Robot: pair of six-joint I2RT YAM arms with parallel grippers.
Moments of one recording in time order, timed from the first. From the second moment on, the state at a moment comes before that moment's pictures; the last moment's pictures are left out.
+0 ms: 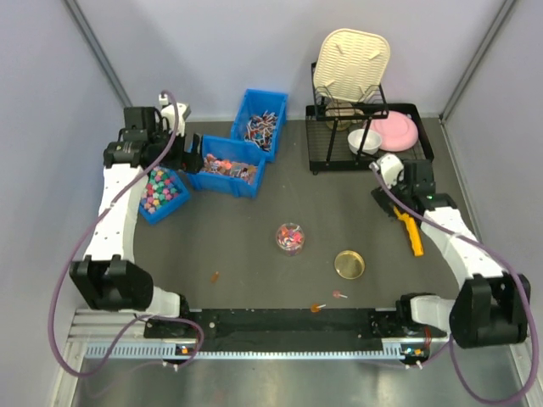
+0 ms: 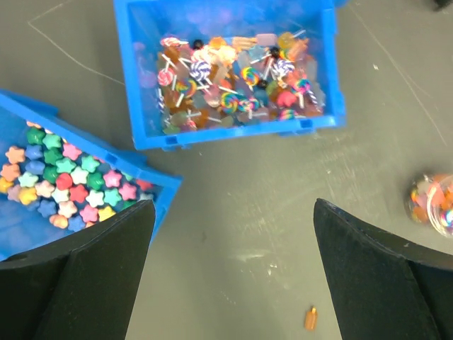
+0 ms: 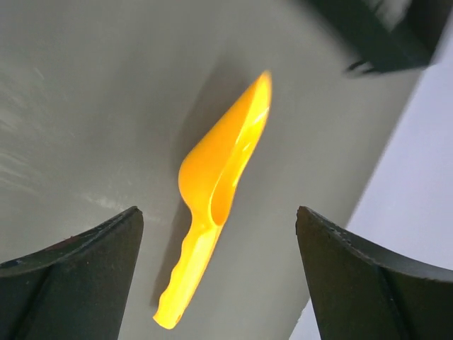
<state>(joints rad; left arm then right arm) 0.02 1.48 1.58 -0.86 0.29 0.20 0.08 1.24 0.81 -0.43 0.12 -0.60</state>
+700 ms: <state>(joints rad) 0.02 1.12 1.07 -0.76 0.40 0.31 0.35 0.75 0.72 -0.61 -0.18 -0.62</state>
